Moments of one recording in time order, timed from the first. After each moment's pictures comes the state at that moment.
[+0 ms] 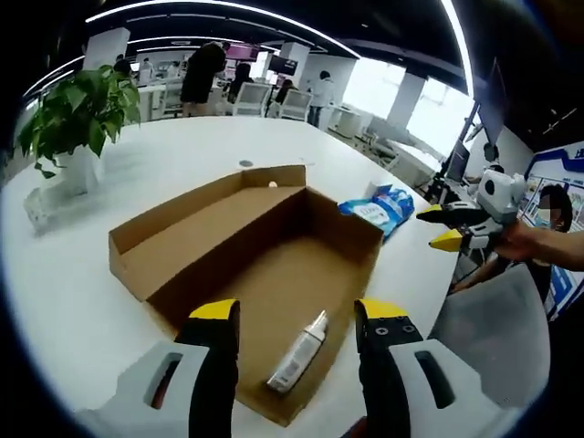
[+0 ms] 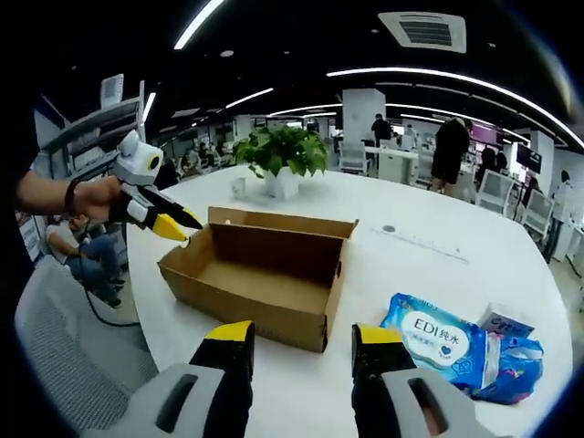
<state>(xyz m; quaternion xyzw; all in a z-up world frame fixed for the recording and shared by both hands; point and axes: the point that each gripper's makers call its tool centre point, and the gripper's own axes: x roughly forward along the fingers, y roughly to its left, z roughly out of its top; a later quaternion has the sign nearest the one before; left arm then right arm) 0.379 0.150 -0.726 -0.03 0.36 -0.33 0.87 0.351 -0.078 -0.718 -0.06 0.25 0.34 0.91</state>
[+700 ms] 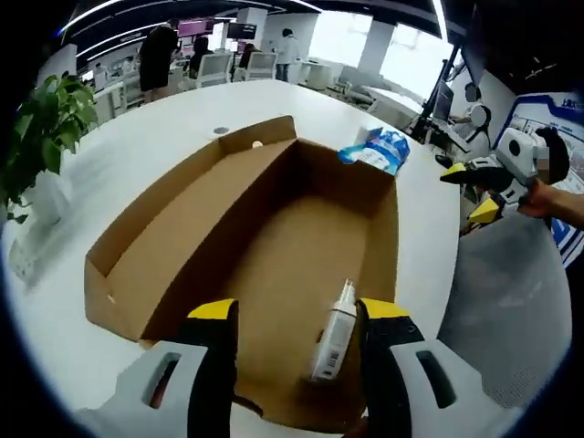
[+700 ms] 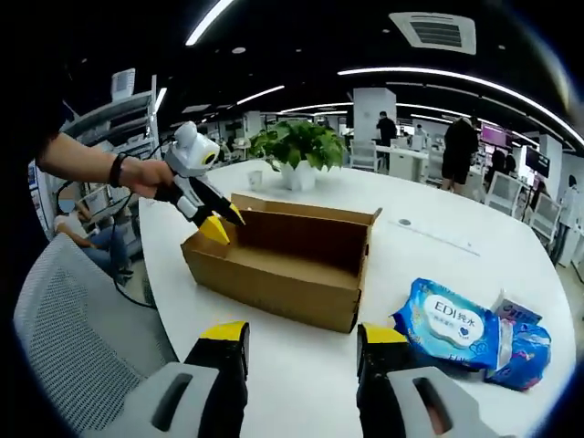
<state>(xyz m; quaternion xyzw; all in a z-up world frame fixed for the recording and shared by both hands) 0.383 0.137 -0.771 0.11 0.42 -0.41 0.80 0.308 -0.063 -0.733 -0.08 0.26 0.36 0.89</state>
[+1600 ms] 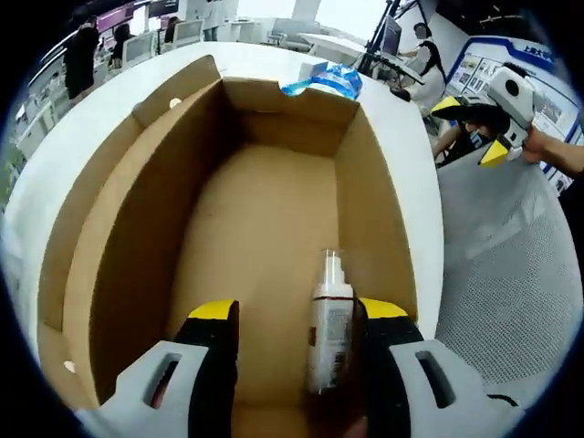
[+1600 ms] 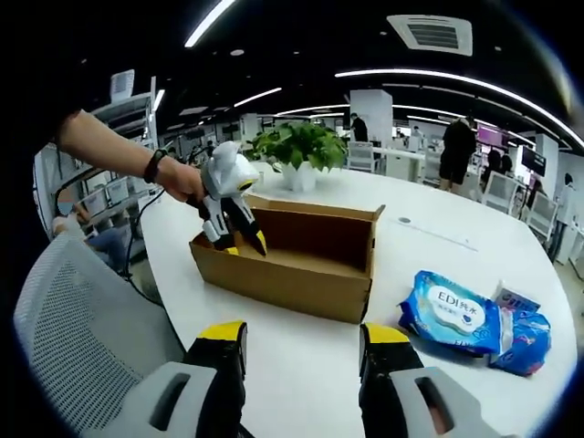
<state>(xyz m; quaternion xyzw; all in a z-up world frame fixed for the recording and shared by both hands) 0.364 0.125 -0.828 0.22 0.48 -0.50 0.68 0.291 -0.057 -0.735 -0.07 0.25 0.35 0.90</state>
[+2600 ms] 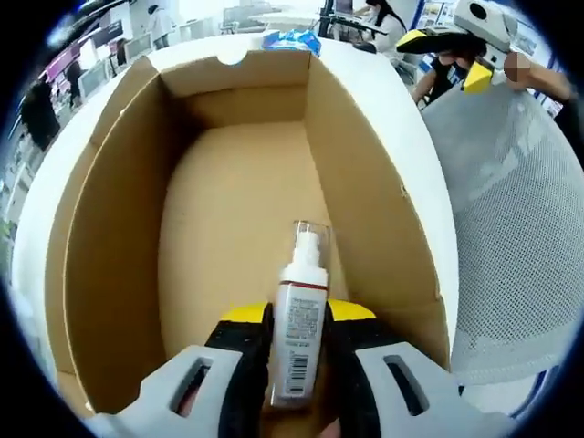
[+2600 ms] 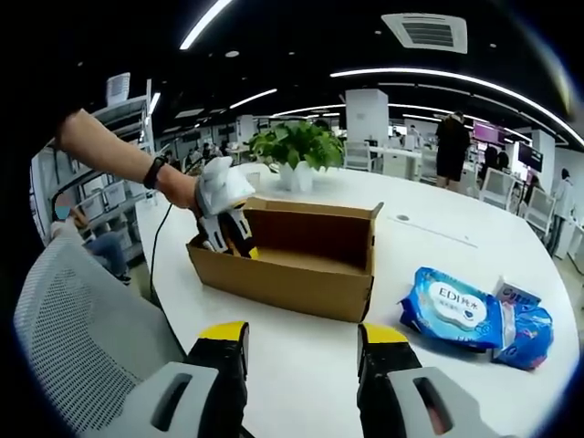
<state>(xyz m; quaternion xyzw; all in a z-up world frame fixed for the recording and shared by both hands) 0.356 0.119 -0.846 0.28 0.45 -0.54 0.65 0.293 -0.058 -0.736 -0.06 0.25 0.35 0.90</state>
